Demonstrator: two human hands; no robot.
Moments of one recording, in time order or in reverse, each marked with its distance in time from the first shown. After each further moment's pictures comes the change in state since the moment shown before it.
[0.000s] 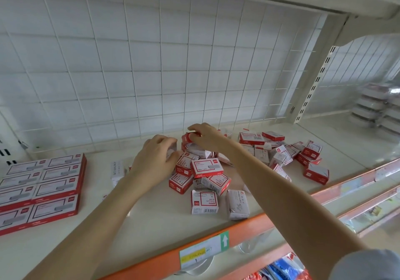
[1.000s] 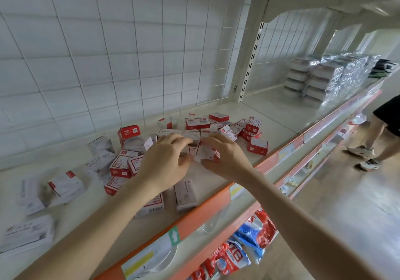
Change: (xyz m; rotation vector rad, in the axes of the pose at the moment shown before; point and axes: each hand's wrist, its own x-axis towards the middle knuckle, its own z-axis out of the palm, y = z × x) left_hand 0.008 0.097 0.066 -0.090 -0.076 0.465; right_hand -0.157 0.093 -0.015 -0.101 0.475 -0.018
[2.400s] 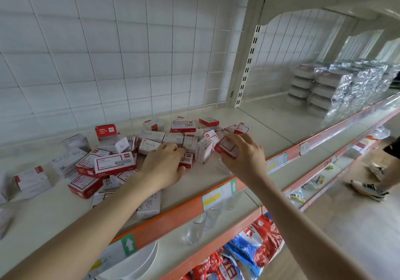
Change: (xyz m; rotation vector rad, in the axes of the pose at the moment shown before) left_hand 0.039 0.025 0.062 0.373 -0.317 -0.165; right_hand -0.014 0.086 -0.029 -0.099 0.303 0.174
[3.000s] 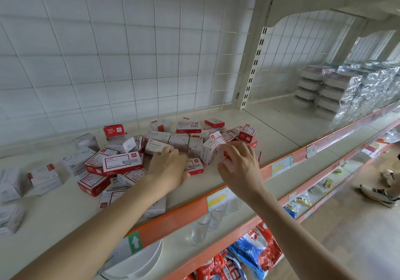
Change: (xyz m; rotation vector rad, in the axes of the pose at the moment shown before) left_hand -0.004 0.003 0.003 0.162 -0.046 -0.043; right_hand -0.023 -0.018 0.006 0.011 -0.003 -0.136
